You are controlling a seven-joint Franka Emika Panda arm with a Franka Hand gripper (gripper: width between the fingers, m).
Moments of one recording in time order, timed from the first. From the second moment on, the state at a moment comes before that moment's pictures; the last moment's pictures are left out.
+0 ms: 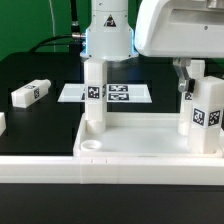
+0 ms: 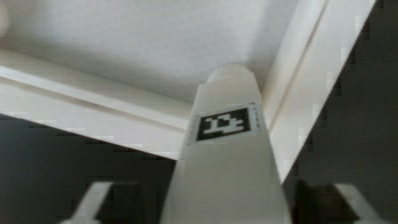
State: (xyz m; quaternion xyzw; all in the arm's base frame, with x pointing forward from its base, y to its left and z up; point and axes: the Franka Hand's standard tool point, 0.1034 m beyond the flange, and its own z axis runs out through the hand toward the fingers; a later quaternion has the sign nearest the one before) arm 0.630 0.097 0.114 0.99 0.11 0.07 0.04
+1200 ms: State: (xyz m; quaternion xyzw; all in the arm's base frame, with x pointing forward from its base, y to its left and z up) arm 0.628 0.101 0.112 0.95 -0.30 0.07 0.00
